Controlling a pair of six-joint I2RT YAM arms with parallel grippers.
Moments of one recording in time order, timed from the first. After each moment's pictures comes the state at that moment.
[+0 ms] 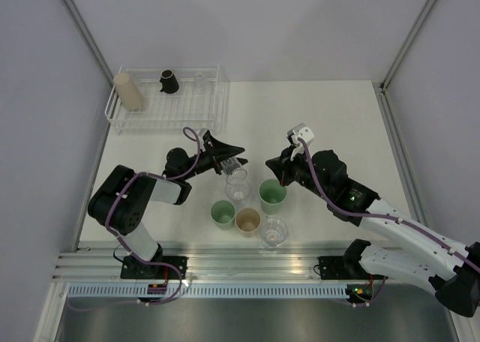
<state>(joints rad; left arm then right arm) -0.41 1.67 0.51 1.31 0.74 -1.84 0.82 0.94 0.78 -0.05 0.06 0.26</state>
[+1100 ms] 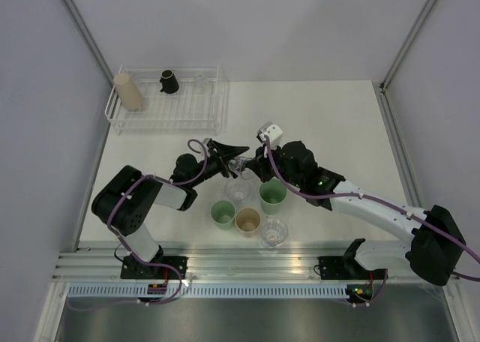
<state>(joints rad) -0.52 1.69 0.48 1.29 0.50 -1.99 0.83 1.25 0.84 0.10 -0.03 0.17</state>
